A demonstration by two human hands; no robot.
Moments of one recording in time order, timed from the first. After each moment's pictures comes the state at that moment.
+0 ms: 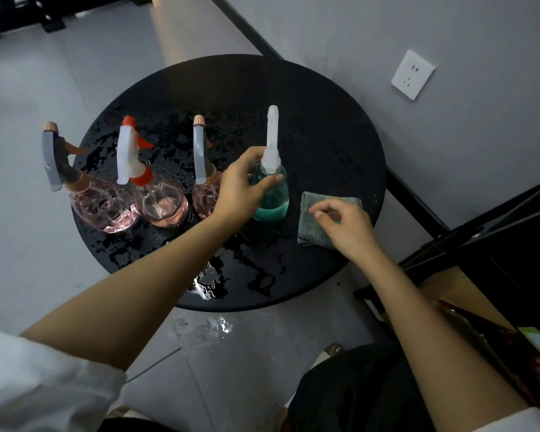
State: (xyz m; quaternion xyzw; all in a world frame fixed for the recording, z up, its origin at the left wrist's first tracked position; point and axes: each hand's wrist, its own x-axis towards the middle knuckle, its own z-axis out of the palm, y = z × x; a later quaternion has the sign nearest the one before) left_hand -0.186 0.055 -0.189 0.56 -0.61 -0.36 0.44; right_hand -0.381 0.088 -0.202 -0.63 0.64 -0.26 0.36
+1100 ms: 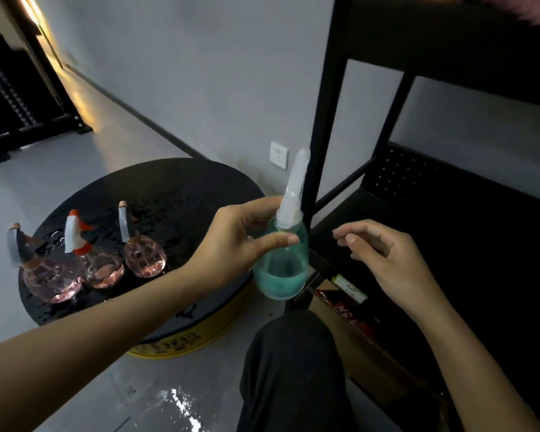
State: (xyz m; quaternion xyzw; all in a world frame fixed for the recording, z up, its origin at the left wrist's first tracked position) left_hand -0.335 0.233 0.014 0.28 -0.77 -0.42 0.40; right_hand -0.555 0.302 -0.003 -0.59 0.58 -0.47 0.29
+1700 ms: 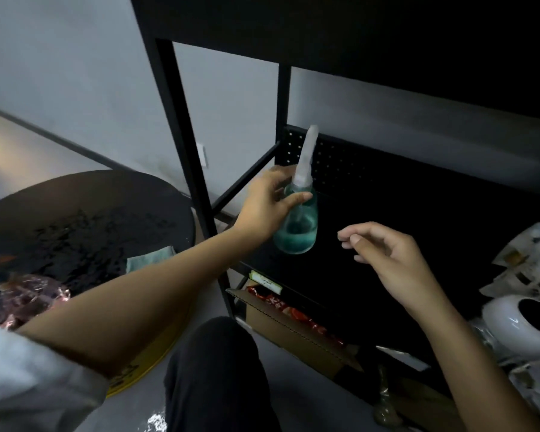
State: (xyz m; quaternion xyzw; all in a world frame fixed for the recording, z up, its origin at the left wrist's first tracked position) left_hand -0.543 0.194 -0.016 0.29 -0.78 -0.42 0.37; right_hand -0.679 0.359 -0.025 -0.48 0.66 -0.51 0.27
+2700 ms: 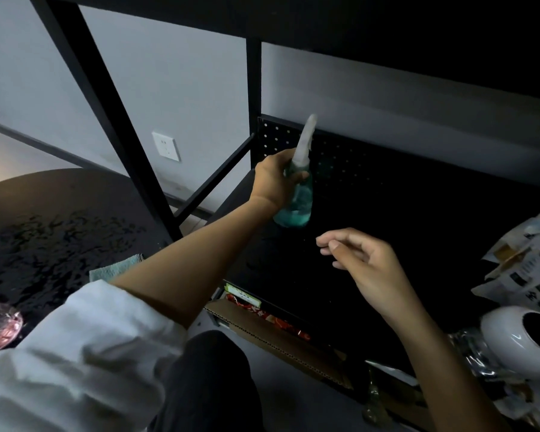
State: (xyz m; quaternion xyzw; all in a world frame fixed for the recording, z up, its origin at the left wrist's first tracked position) left_hand -0.640 0.129 -0.052 0.35 -0.79 -0.37 0.34; right_hand -0.693 0.338 -0.051 -0.42 0.67 -0.53 0.30
